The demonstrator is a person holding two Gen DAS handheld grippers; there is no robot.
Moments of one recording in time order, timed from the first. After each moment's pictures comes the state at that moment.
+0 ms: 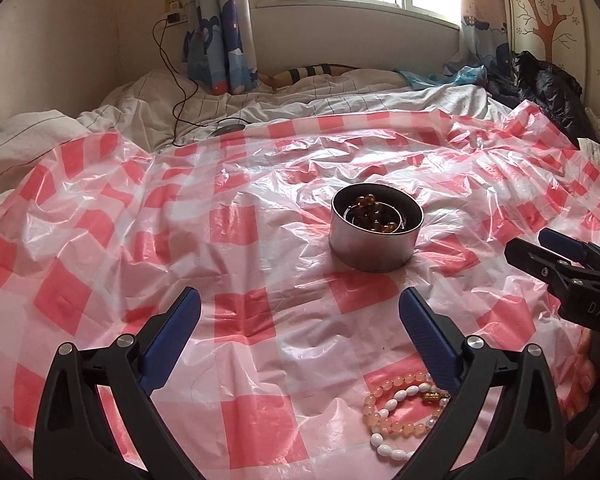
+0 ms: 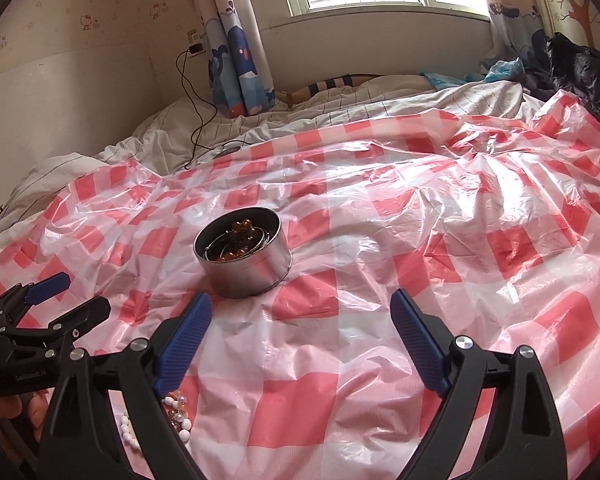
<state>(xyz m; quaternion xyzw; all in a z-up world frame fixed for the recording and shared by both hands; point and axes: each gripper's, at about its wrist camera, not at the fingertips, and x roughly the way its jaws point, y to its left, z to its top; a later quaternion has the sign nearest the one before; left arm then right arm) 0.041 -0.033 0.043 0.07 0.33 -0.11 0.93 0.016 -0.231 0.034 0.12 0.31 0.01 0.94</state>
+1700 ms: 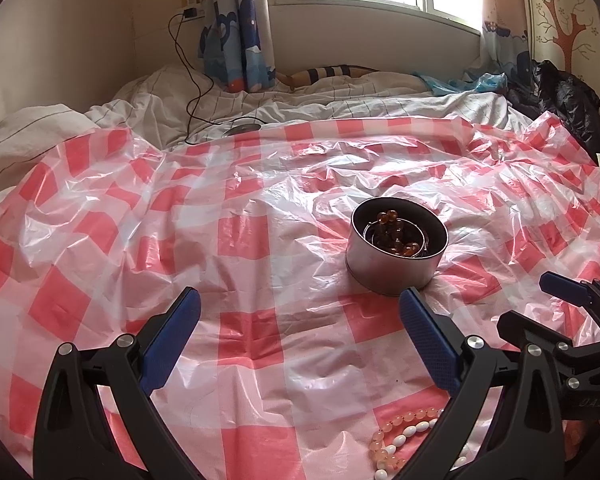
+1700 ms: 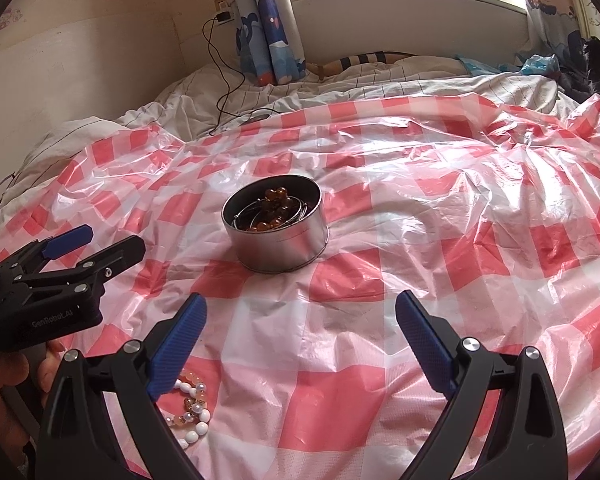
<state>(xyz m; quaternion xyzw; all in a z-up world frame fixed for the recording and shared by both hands) 0.063 -0.039 0.043 0.06 0.33 -0.08 0.94 0.030 -0.206 0.024 0.10 0.35 0.07 0.93</state>
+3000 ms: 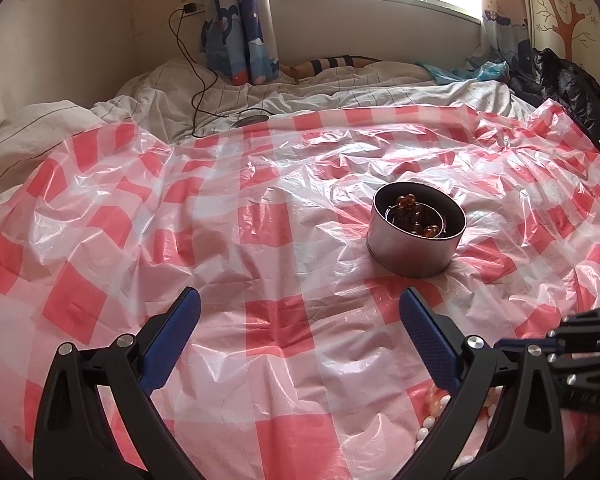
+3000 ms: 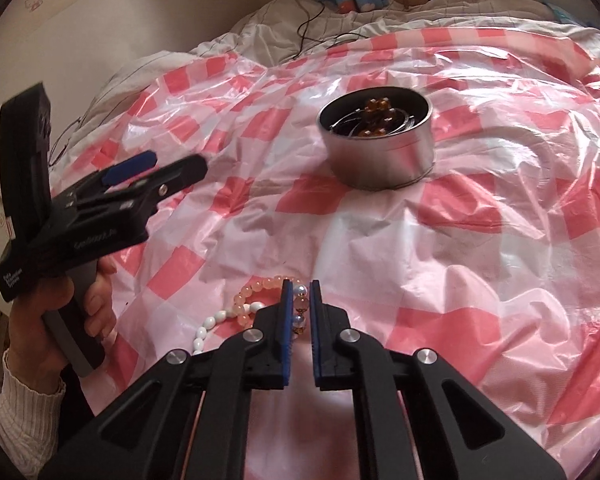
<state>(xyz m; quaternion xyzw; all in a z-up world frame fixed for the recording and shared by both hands) 0.065 -0.020 0.037 0.08 0.34 -0.09 0.93 0.034 -0.188 -0.002 0.12 0.45 0.23 0.85</state>
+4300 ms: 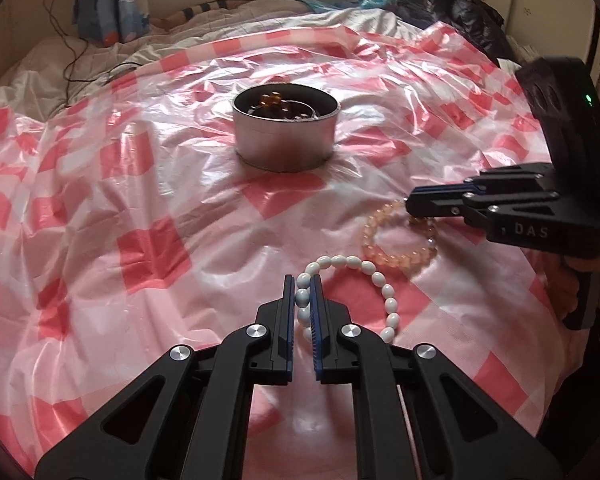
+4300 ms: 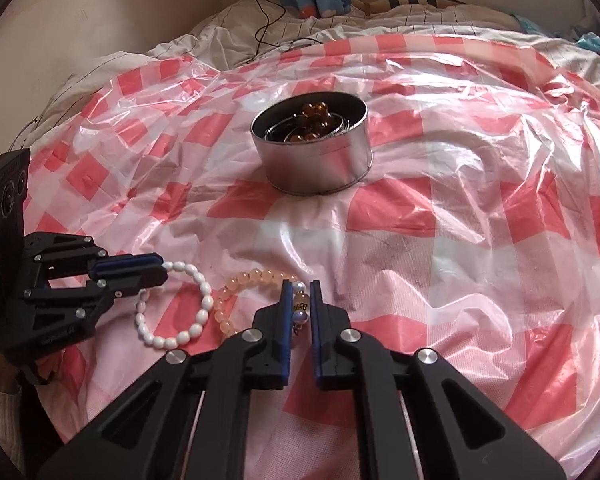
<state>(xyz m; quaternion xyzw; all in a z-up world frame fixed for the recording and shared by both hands) 0.044 -0.033 -0.003 0.11 0.43 -0.28 0.85 0.037 -0.199 -0.007 0.07 0.45 0.15 0.88</state>
